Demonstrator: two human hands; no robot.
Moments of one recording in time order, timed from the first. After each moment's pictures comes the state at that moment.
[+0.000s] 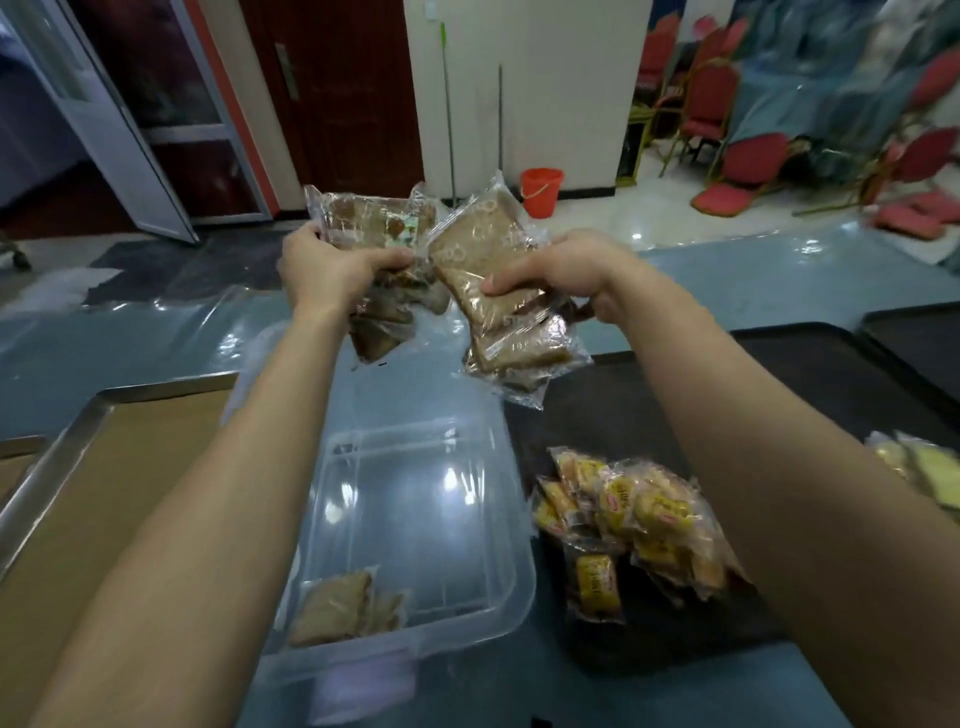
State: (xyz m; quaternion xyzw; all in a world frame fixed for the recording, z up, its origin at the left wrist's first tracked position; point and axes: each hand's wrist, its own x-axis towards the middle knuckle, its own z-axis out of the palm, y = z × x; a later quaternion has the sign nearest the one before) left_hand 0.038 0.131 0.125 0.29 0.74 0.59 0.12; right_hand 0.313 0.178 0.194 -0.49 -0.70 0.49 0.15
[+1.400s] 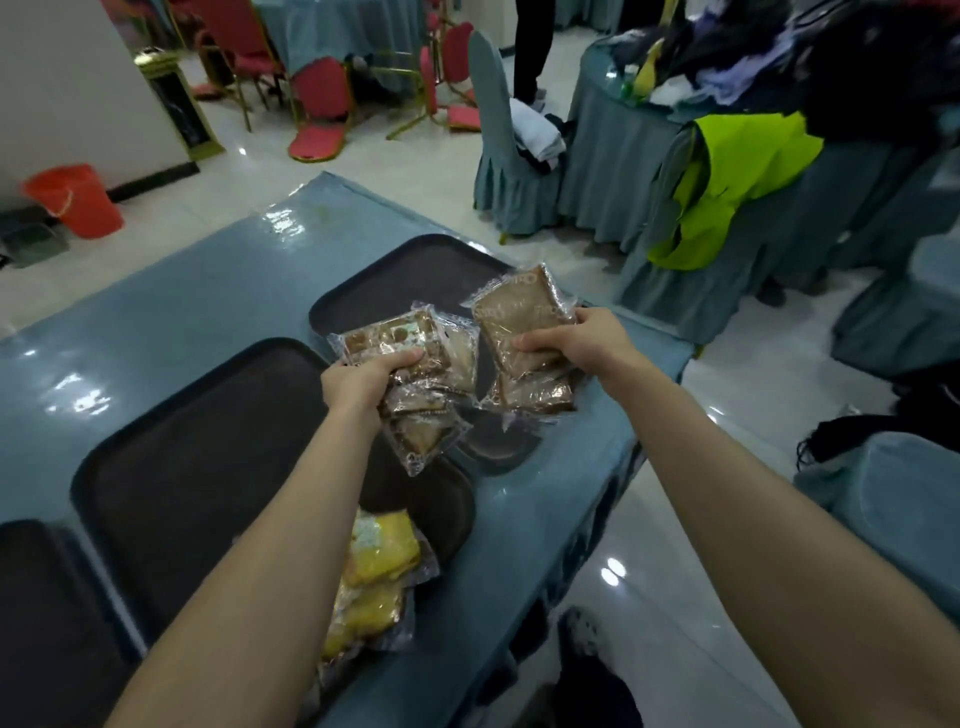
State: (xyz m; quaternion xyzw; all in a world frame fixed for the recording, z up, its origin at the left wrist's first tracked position) left_hand 0.924 0.553 -0.064 0.27 0.65 0.41 0.58; right_hand 1.193 0.473 0.009 -0.71 -0.36 0.46 0.38
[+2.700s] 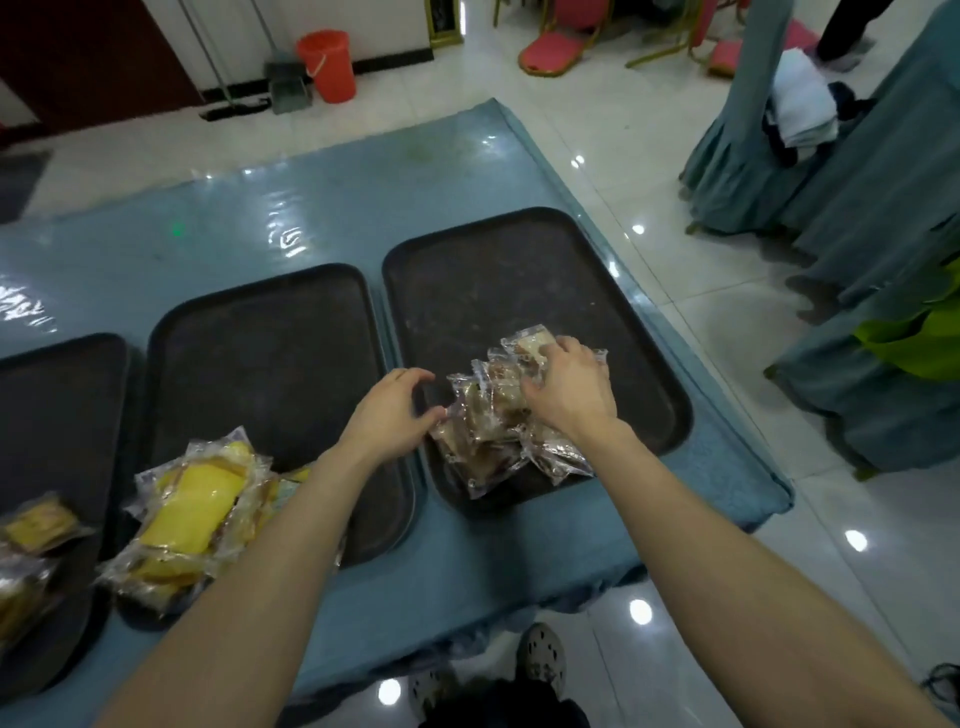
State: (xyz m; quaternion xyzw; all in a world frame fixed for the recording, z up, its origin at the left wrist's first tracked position) left_hand 0.996 0.537 -0.111 0.61 0.75 0.10 0.24; right_hand 1.239 0.622 -0.110 -0.61 -0.77 0.18 0.06
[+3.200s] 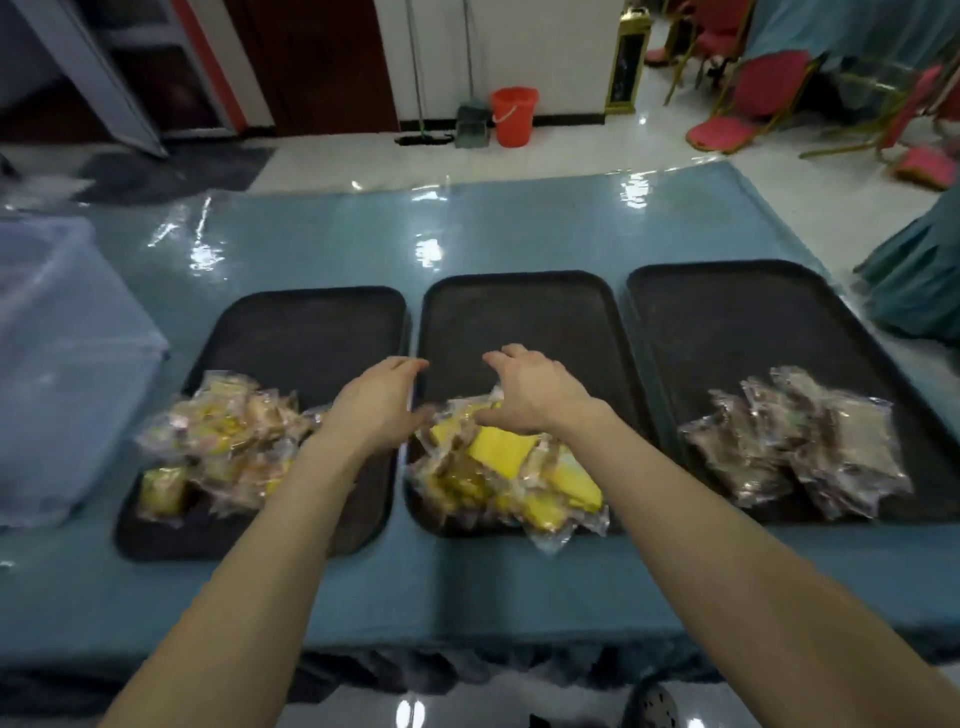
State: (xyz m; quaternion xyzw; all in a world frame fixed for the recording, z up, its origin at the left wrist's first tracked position) left_hand 0.687 0.305 -0.045 0.56 0.82 0.06 0.12; right_hand 0.880 0.433 -0.026 -0.34 -0.93 0.15 -0.07
